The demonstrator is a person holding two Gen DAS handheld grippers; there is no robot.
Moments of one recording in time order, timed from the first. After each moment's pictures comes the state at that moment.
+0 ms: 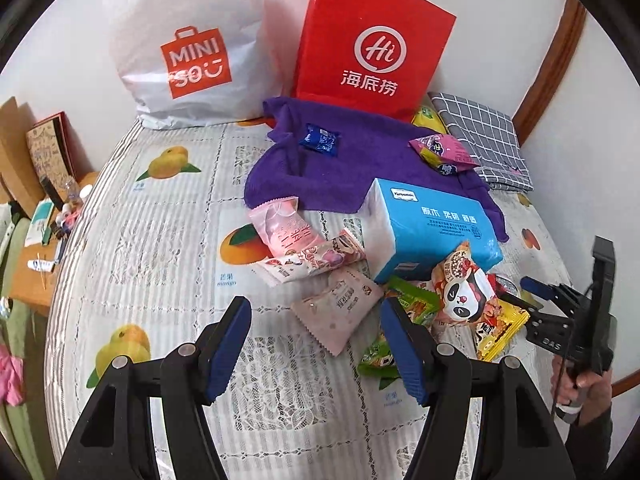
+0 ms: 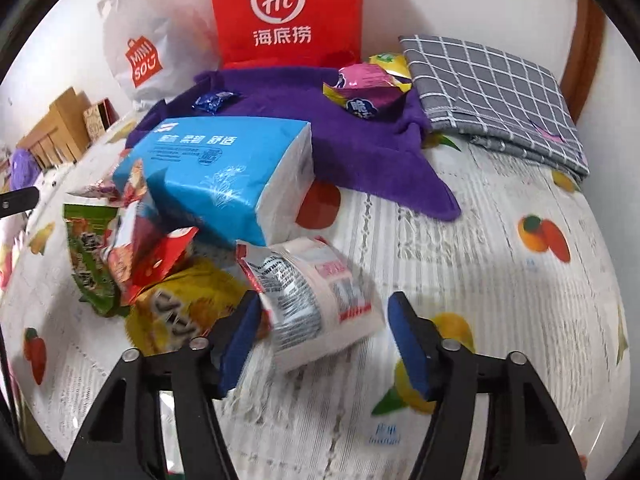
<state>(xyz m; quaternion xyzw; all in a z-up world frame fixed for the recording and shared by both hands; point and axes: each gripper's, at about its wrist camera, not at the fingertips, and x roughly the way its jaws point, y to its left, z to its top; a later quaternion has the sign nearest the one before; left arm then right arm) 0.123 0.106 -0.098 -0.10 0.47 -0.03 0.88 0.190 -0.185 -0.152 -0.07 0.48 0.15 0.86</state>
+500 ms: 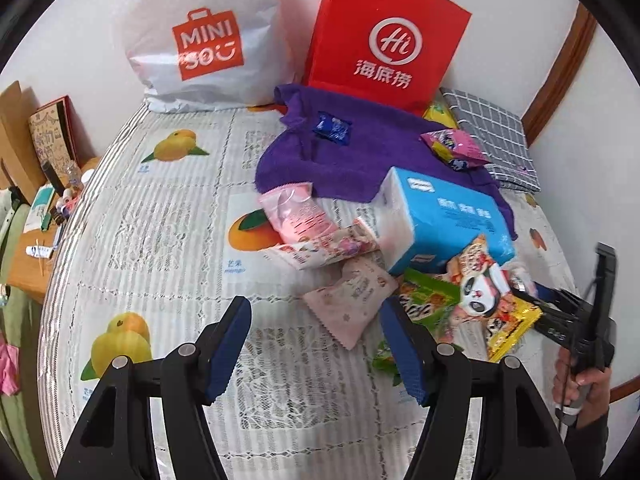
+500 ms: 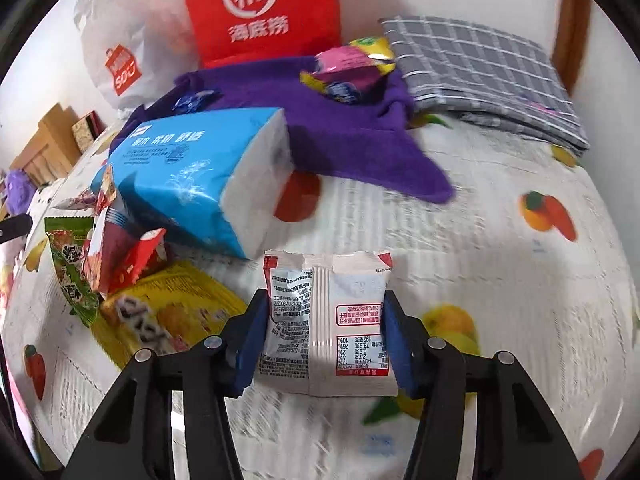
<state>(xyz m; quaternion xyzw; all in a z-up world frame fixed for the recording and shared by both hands) 0.124 0.116 -0.115 -0.11 0.48 -0.02 0.87 0.191 -0.204 -0.163 -0.03 0.50 0.13 0.86</state>
